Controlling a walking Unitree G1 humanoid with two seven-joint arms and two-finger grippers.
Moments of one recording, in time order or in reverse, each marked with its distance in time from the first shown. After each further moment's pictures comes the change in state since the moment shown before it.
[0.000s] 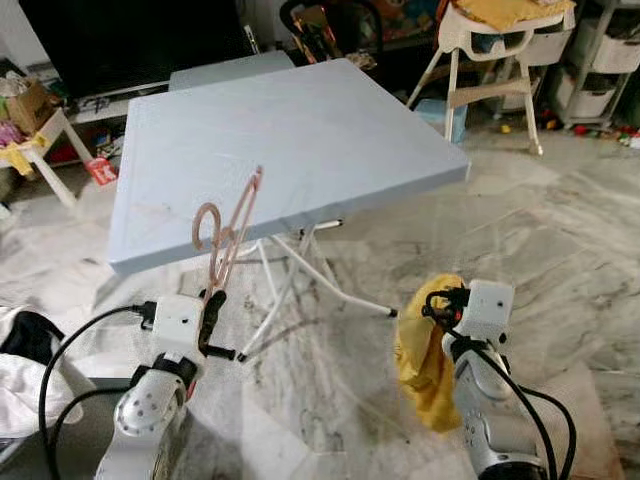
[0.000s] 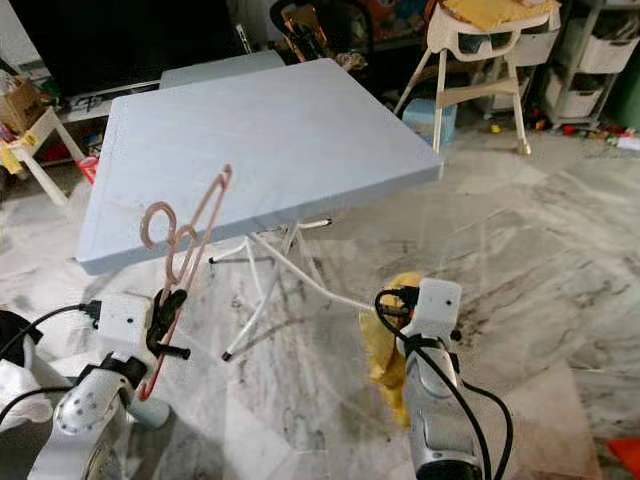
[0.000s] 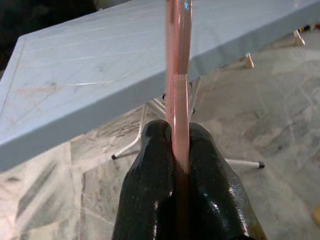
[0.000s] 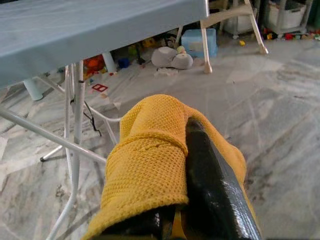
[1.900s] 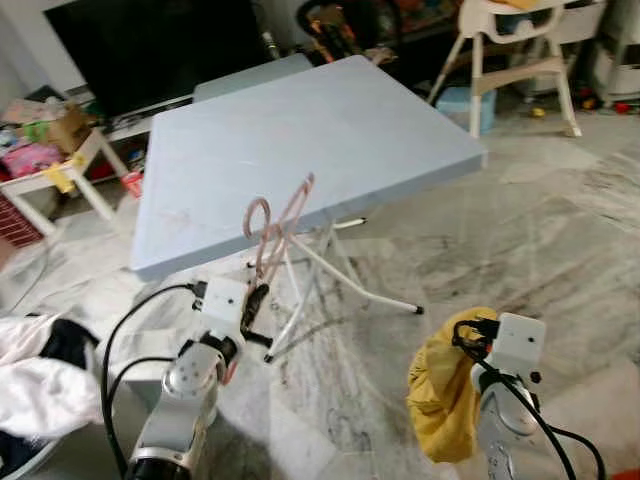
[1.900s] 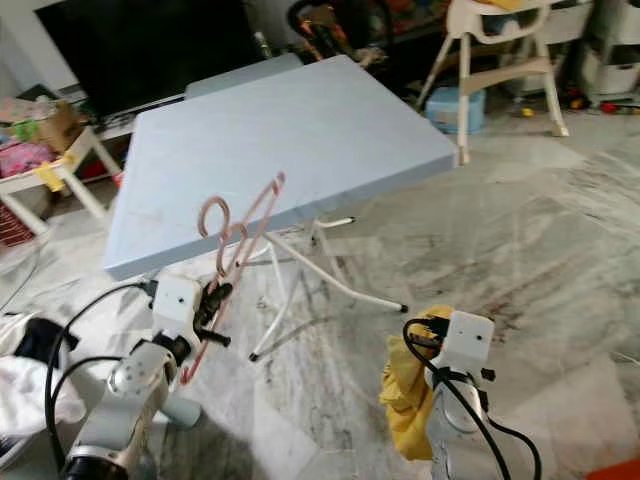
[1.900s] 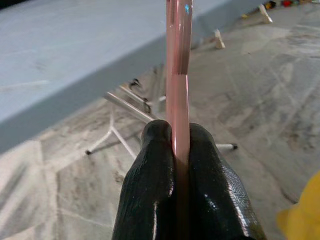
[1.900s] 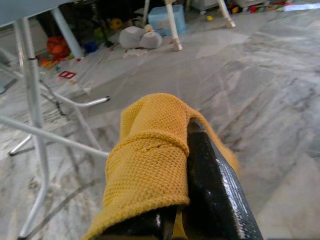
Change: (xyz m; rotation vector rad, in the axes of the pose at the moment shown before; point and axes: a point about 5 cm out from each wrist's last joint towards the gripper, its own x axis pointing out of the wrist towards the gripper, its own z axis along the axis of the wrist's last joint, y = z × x) left arm 0.034 -0.038 -0.010 -0.057 0.055 -0.149; right arm -0.025 -0.039 -0.023 -0.039 0.053 -0.157
